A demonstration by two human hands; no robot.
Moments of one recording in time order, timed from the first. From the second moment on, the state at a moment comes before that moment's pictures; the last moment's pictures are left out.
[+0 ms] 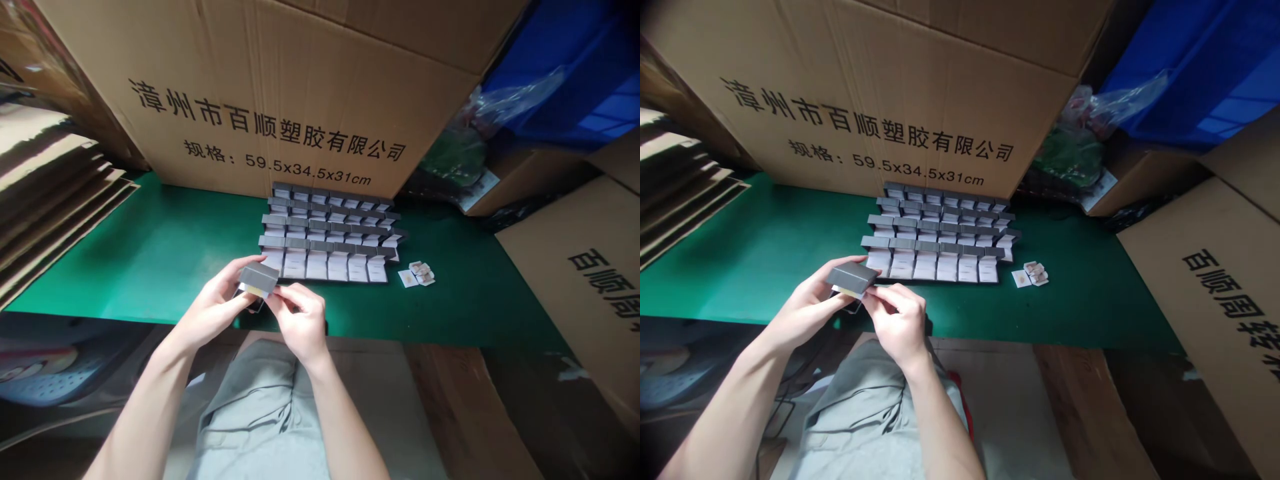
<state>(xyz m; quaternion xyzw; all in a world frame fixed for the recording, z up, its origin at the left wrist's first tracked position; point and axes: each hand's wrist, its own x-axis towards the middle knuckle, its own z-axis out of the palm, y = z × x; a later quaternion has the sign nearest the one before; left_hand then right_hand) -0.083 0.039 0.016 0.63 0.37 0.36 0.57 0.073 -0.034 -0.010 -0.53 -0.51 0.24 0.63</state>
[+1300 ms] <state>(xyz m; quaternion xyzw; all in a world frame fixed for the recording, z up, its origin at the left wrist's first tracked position) -0.083 0.041 0.013 0.63 0.36 0.34 0.60 0.072 -0.035 -0.012 -0.55 -0.51 0.23 0.62</state>
